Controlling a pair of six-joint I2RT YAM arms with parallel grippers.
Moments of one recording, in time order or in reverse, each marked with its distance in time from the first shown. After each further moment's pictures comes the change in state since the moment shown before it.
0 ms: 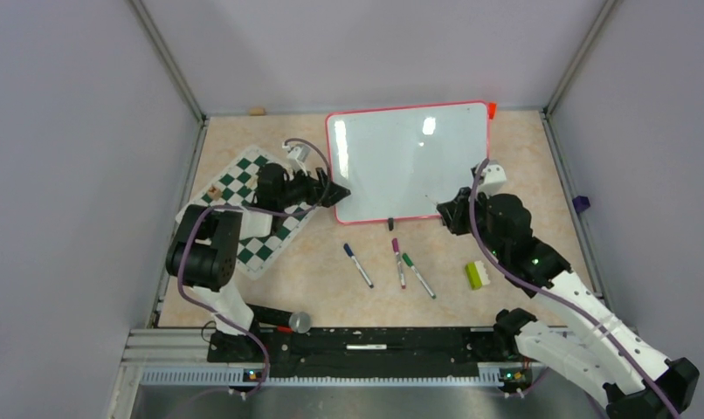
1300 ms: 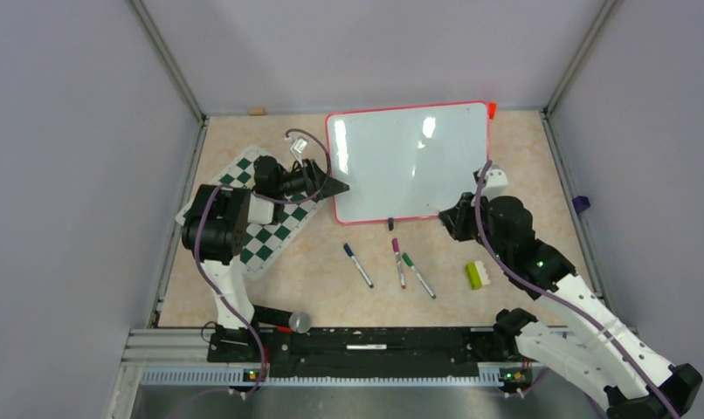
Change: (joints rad) left arm 0.064 0.239 0.132 0.270 0.384 -0.276; right arm 0.000 -0.028 0.007 -0.103 -0.017 0.053
